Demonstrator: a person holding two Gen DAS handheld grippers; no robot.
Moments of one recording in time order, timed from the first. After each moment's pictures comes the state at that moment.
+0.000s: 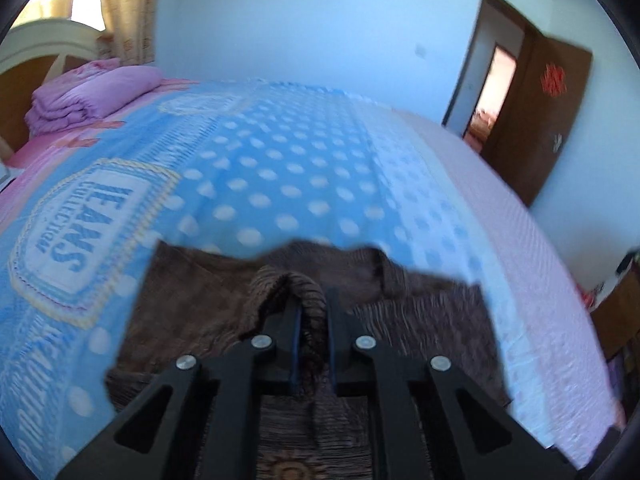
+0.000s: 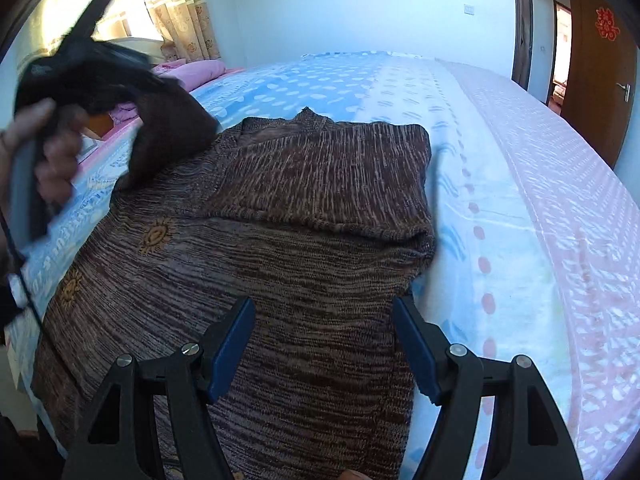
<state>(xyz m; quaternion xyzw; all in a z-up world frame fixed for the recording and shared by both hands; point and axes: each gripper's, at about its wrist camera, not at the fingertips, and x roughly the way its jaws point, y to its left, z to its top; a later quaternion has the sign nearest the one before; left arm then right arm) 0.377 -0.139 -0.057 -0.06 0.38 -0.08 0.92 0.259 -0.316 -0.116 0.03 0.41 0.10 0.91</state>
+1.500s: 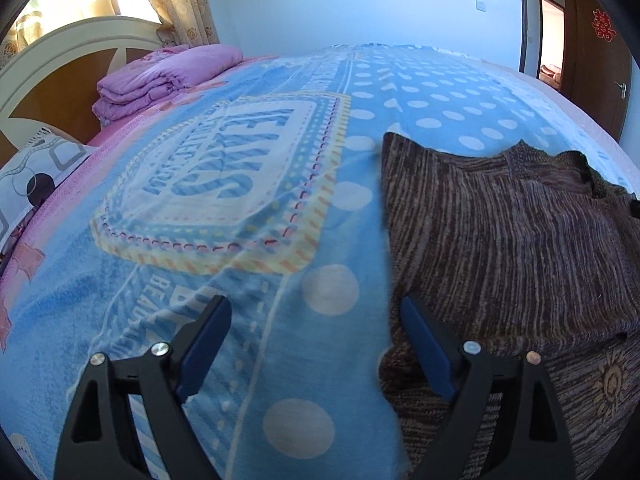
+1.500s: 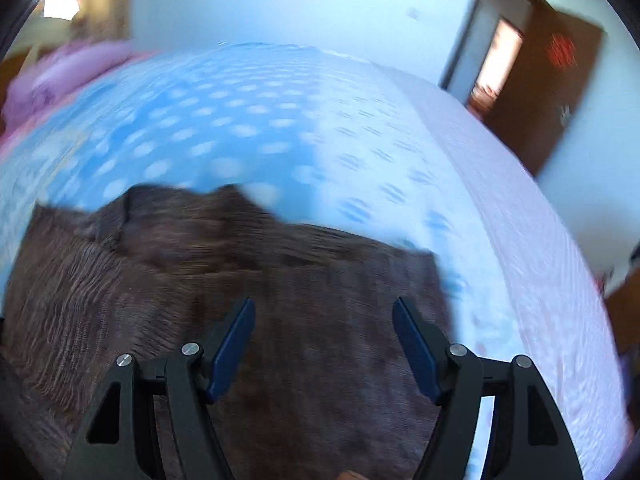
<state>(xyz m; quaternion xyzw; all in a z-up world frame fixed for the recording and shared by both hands) 0.376 0.030 -0.153 0.03 0.41 0.06 0.91 0.442 -0.267 -0.099 -0.02 0.44 -0.09 0.89</state>
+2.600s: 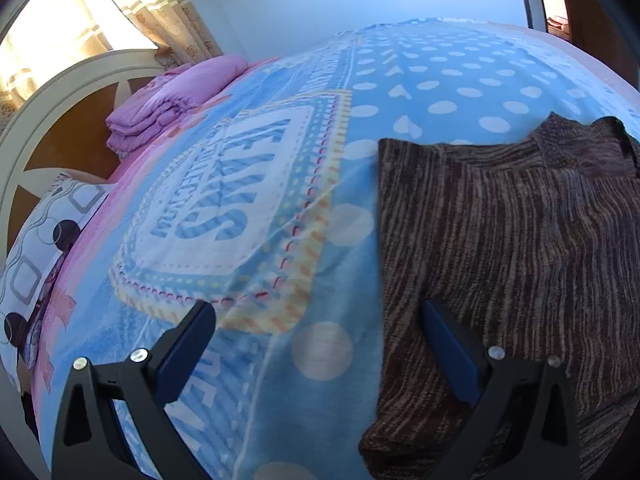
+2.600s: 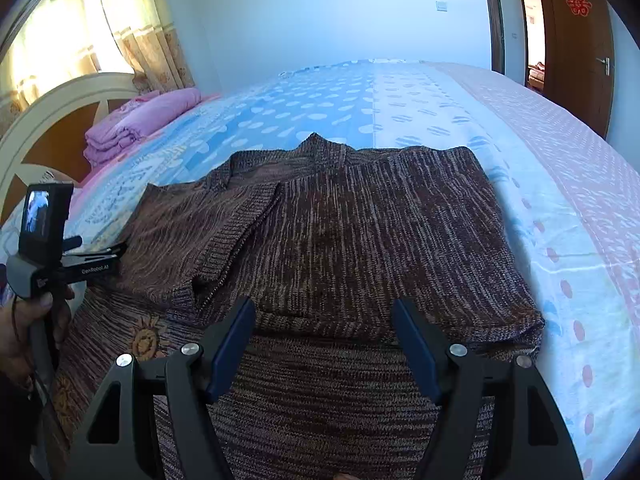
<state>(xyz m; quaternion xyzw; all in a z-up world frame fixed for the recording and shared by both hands) 0.410 0.002 -0.154 0.13 0.42 0.12 0.89 0.340 -0.261 -0.131 0.09 0.39 0.06 0.92</state>
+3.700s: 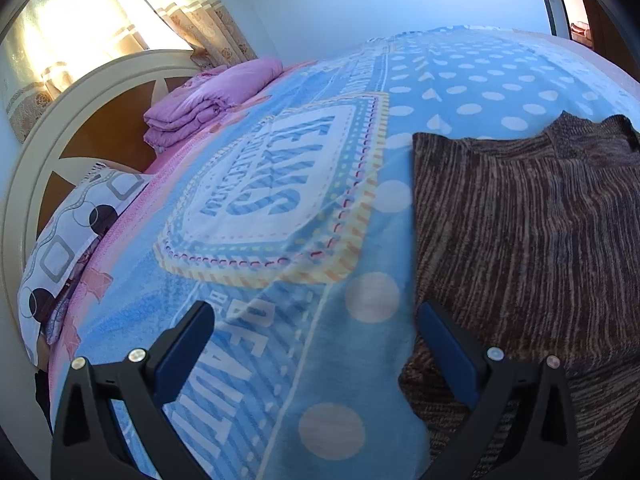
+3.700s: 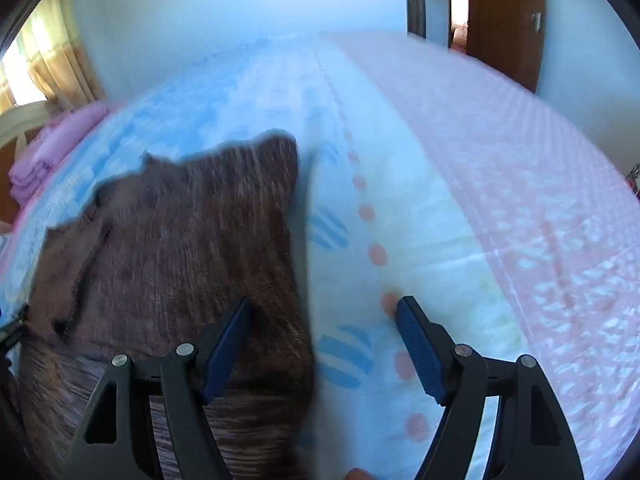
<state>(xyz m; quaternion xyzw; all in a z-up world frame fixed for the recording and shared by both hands) 0.380 0.014 -0.149 0.13 0.40 0.17 0.89 0.359 -0.374 -0.144 0.11 0.44 -0.08 0.89</state>
